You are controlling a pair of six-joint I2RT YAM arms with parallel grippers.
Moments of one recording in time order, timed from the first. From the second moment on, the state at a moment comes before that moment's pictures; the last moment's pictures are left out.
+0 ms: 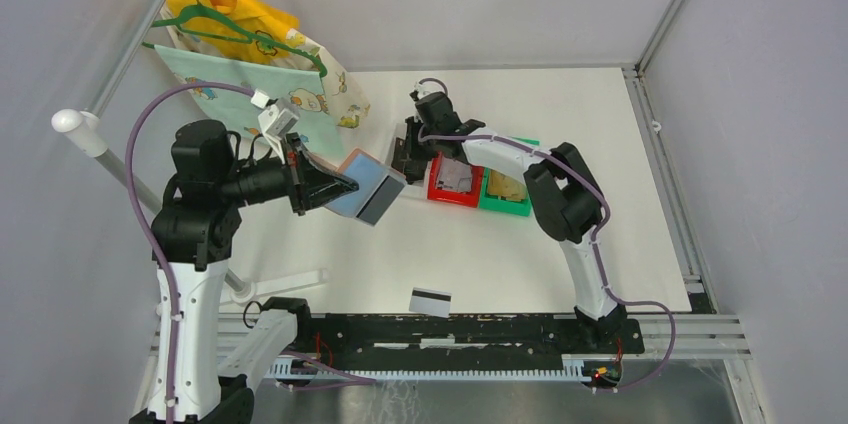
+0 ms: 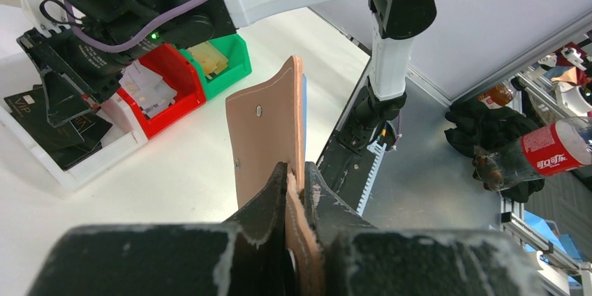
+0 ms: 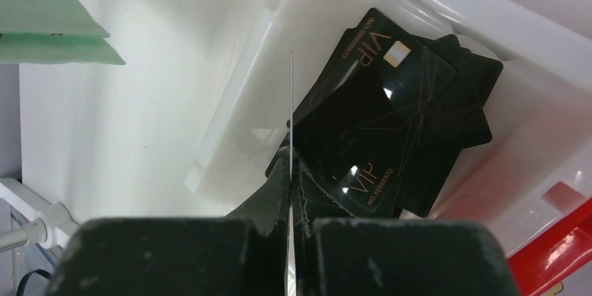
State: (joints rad) left arm -0.06 0.86 1.35 -0.87 1.08 -0.08; right arm 0.68 2.18 1.67 -0.21 -0.15 0.57
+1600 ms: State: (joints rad) left arm -0.06 0.82 1.35 -0.89 1.15 -0.06; right arm 0.68 1.30 1.19 0.31 -0.79 0.41
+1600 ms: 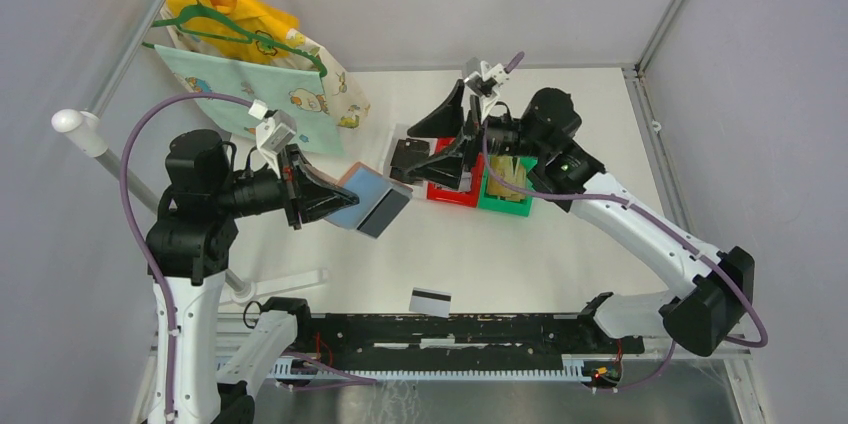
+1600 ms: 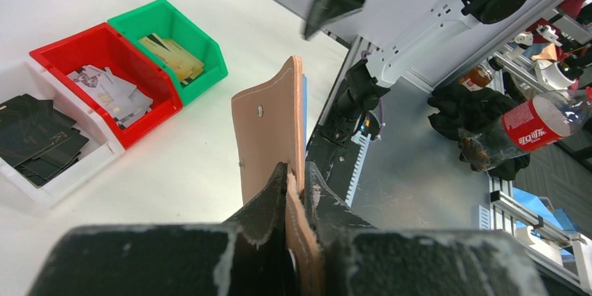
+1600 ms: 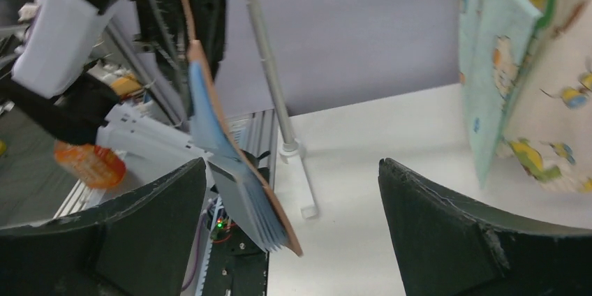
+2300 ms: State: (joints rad) left arm -0.06 0.82 1.35 -0.94 1.26 0.04; right arm 0.95 1.52 1.66 -0.32 -0.93 -0.09
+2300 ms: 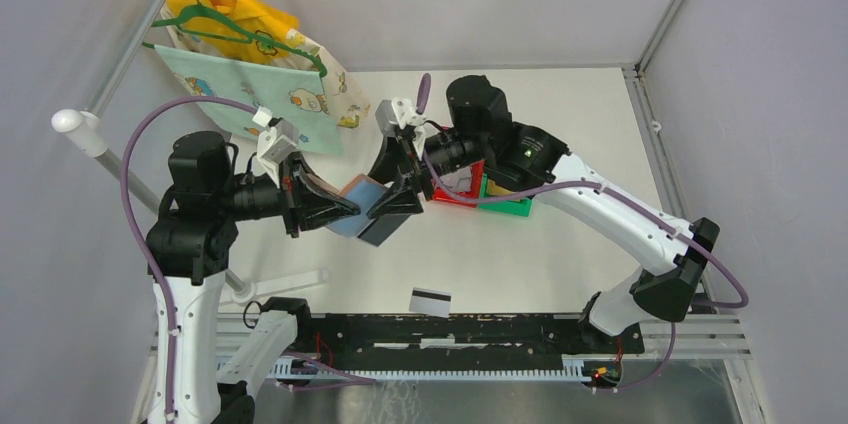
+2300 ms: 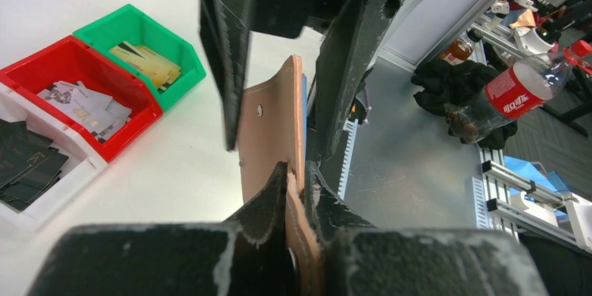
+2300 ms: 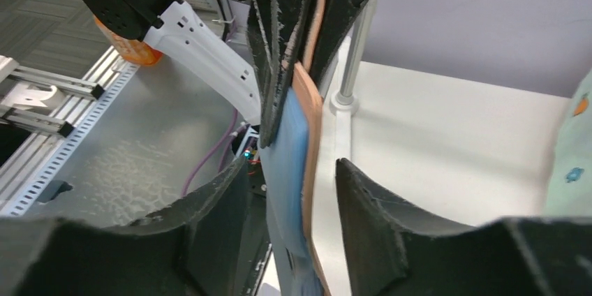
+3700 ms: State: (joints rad) left arm -0.06 0.71 1.17 -0.67 1.30 -0.17; right arm 1.04 1.35 0.98 1.08 -0.38 0.82
